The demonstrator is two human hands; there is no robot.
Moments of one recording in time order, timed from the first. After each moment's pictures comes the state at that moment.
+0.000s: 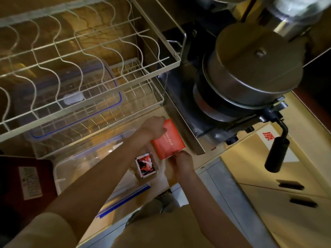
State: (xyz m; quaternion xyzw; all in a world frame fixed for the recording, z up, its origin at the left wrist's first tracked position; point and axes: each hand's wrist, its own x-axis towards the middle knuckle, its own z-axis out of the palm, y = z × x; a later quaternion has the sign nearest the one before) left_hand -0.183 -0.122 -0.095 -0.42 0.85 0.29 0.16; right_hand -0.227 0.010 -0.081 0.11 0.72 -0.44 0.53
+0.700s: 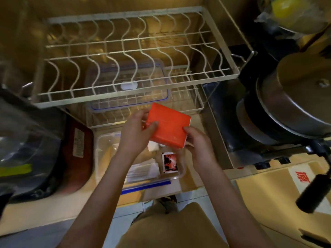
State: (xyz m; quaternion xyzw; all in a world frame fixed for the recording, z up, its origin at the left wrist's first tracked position) left_hand -0.047 -0.068 -0.018 -0.64 0.63 0.36 -0.26; right_hand -0.201 -0.030 -0.035 -0.16 0.65 -0.45 0.59
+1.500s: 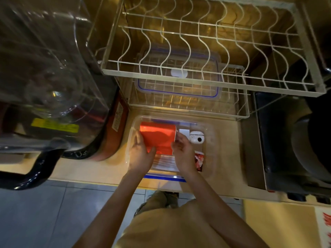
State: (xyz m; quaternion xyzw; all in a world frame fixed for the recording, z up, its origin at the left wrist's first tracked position) left_hand 0.020 0.006 -0.104 -0.78 0.47 0.36 -0.19; right_hand -0.102 -0.018 -0.127 -0.44 0.63 -0.35 0.53
